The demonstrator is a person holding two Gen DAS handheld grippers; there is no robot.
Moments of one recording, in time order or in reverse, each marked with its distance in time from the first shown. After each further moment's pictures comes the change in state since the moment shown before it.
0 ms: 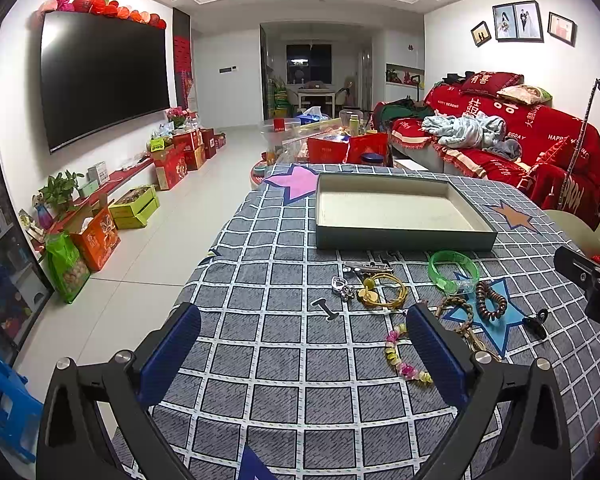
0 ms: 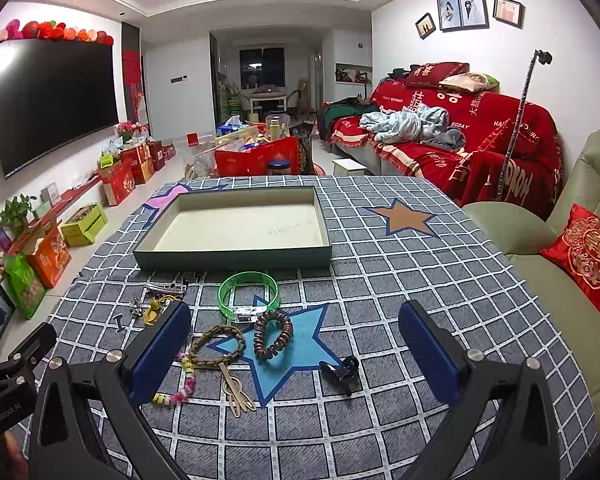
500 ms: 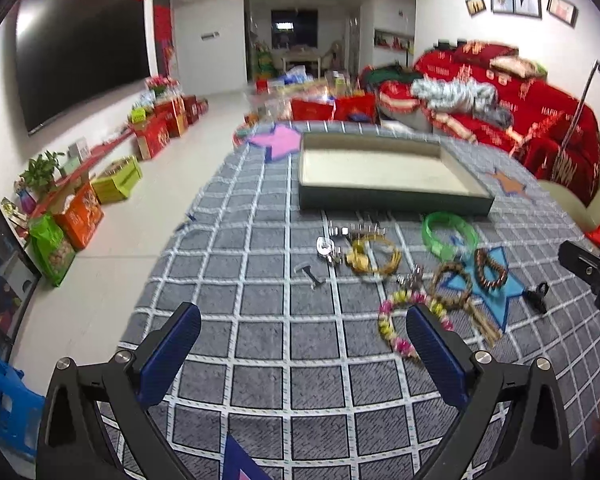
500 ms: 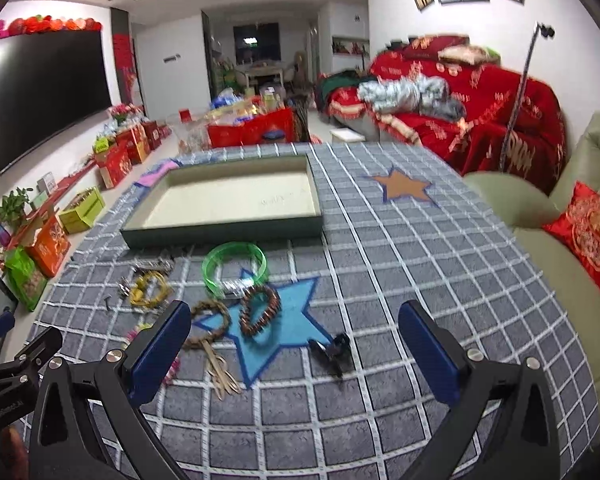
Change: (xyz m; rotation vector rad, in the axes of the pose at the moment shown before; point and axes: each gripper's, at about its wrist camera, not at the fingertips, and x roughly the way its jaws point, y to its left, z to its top) left arm 0.036 -0.005 0.005 0.025 0.184 -0.054; right arm 0.026 -0.016 -0.007 0.180 0.061 0.089
